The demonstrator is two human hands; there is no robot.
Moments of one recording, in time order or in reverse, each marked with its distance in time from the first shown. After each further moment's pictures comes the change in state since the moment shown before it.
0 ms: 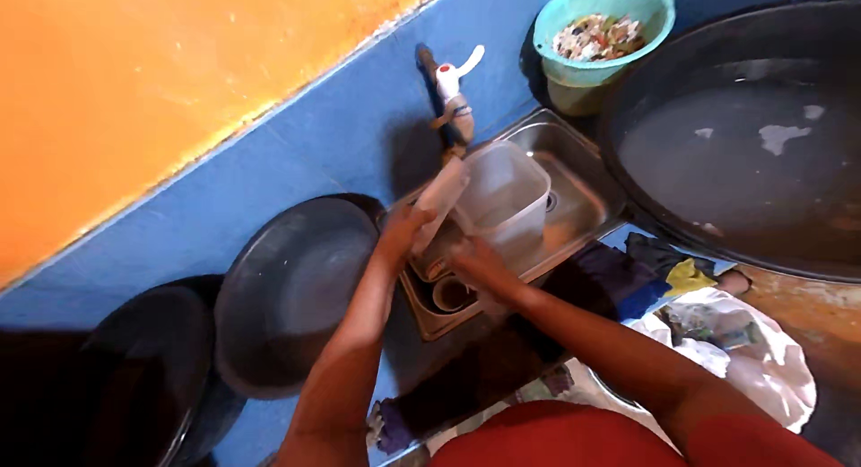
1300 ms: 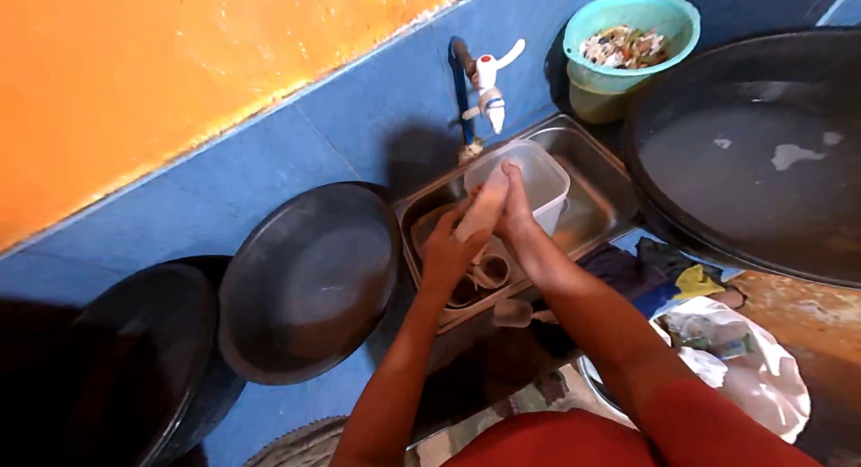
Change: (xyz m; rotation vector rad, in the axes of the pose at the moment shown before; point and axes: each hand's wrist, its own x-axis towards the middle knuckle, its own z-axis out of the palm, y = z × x) left_hand -0.062 -0.027 0.033 0.083 0.118 0.361; right_hand 0.065 -0.052 -0.009 1.049 0.202 -0.026
